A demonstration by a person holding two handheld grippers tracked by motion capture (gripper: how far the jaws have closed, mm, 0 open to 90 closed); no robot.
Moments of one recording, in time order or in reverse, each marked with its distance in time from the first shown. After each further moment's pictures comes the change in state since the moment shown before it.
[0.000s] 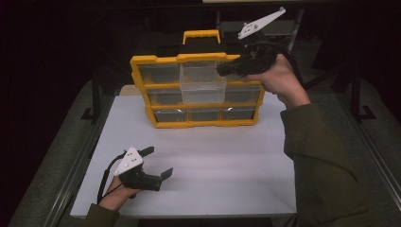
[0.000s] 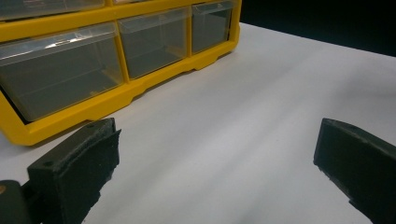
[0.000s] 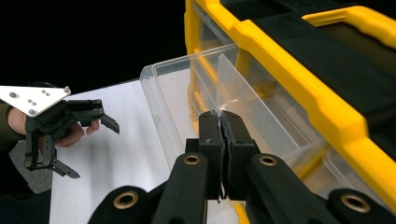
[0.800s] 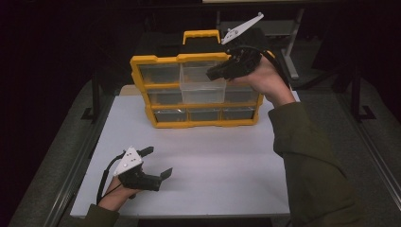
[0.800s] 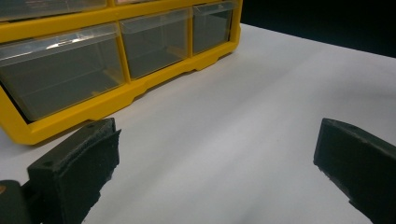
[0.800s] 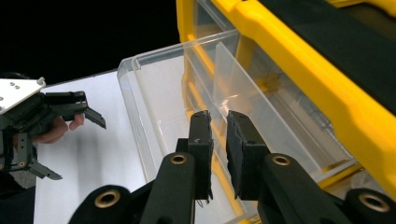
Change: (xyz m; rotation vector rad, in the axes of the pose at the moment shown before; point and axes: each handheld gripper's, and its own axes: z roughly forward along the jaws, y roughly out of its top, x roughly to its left) left arm 0.000 0.000 -0.001 -0.001 0.002 0.005; right arm -0.002 0.005 0.029 0.064 -0.030 -0.012
